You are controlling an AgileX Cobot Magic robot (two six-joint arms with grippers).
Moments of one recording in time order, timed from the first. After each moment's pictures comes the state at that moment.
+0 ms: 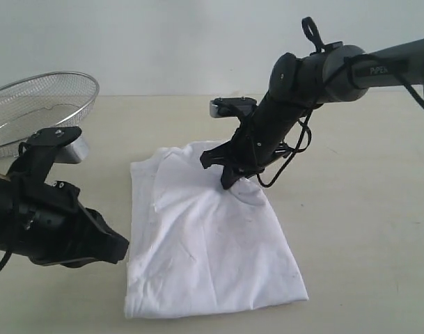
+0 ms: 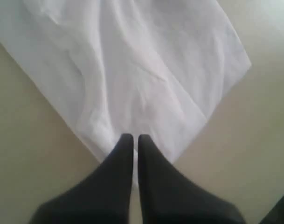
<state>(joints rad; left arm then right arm) -0.45 1.34 -0.61 -0.80 0.50 0.61 0.27 2.27 -1.64 0.42 0.76 -0.31</state>
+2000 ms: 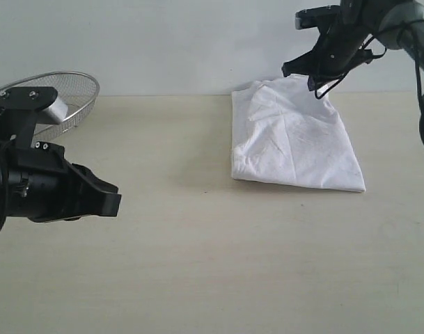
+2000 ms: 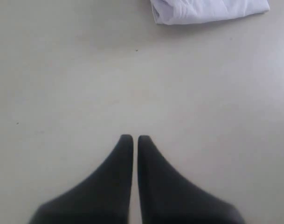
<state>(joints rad) -0.45 1.30 -0.61 -0.75 0.25 0.58 -0.01 2.61 -2.58 0.02 1.06 -0.10</state>
